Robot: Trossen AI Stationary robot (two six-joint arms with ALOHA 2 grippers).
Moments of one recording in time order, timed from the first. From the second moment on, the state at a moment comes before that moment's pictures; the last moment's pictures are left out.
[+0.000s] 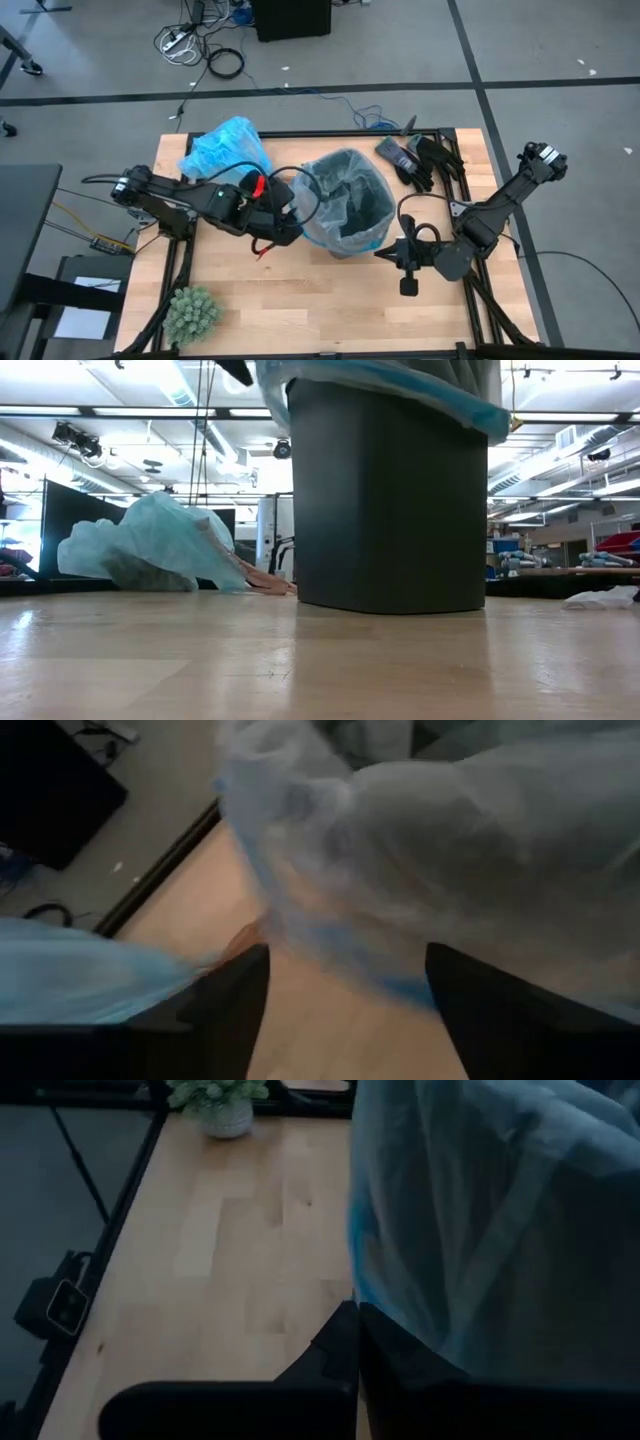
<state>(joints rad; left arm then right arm) -0.30 1.58 1.67 -1.23 -0.73 -0.77 0.72 1.19 0.95 -0.24 0.74 0.31</state>
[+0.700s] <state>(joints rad) -0.33 1.60 1.55 -1.47 -0.74 -1.16 0.65 1.48 0.95 -0.16 0.91 0.08</state>
